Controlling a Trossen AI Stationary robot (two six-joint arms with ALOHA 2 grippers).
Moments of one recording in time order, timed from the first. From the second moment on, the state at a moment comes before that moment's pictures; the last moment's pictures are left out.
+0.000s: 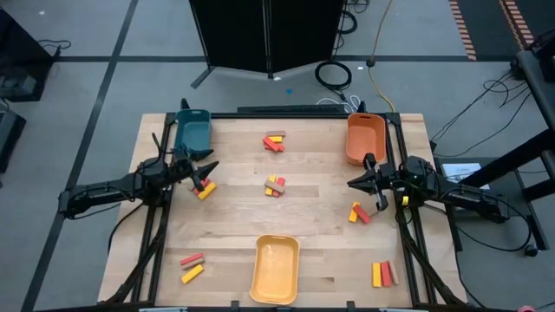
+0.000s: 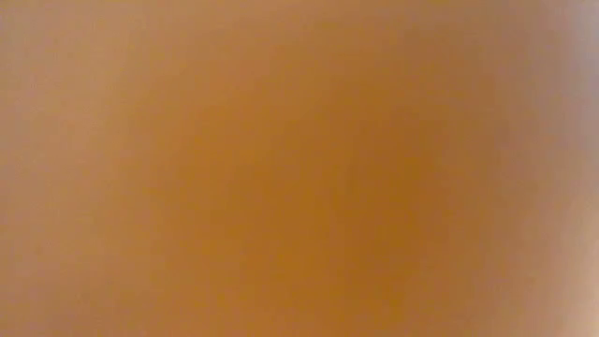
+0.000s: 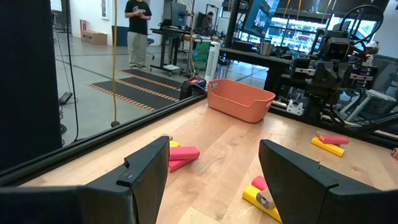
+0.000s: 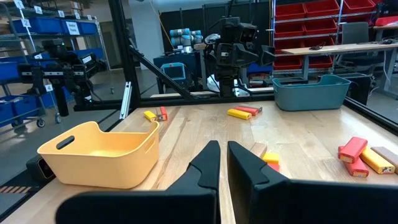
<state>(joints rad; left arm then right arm) 0.23 0.10 0.01 0.07 -0.21 -0.15 -0.28 0.06 0.02 0.06 -0.42 0.12</state>
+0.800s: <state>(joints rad) 0.23 0.09 0.00 0.09 -0.24 -0.17 -0.28 0.06 0.02 0.11 -0.34 0.20</state>
